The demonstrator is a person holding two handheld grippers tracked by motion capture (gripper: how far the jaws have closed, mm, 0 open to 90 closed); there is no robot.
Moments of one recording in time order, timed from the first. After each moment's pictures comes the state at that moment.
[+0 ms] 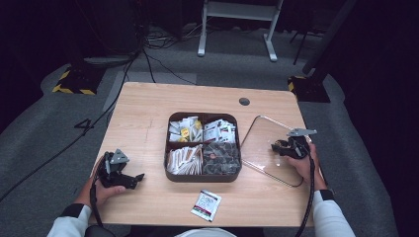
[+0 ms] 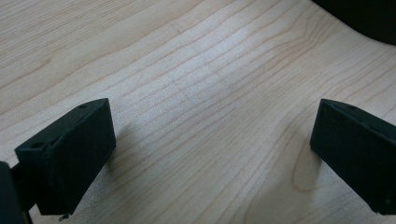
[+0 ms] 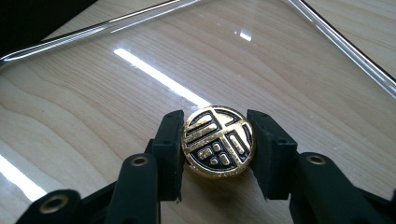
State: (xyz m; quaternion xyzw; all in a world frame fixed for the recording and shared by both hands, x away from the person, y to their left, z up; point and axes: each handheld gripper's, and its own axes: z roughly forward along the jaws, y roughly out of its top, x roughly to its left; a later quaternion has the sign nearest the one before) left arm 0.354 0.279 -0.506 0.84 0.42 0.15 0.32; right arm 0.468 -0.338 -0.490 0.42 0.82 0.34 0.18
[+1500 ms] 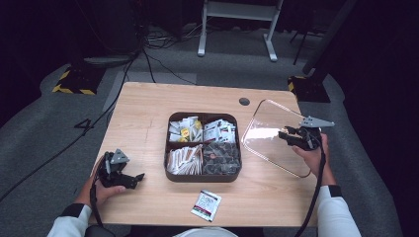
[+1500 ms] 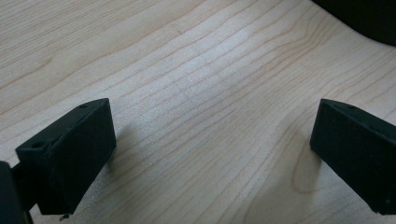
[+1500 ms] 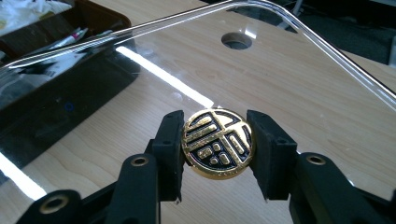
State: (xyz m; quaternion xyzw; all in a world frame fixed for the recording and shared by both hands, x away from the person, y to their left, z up) left arm 0.354 0.278 -0.506 0.83 0.42 0.15 0.32; right arm 0.458 -0.342 -0.423 0.39 0.79 0.41 0.23
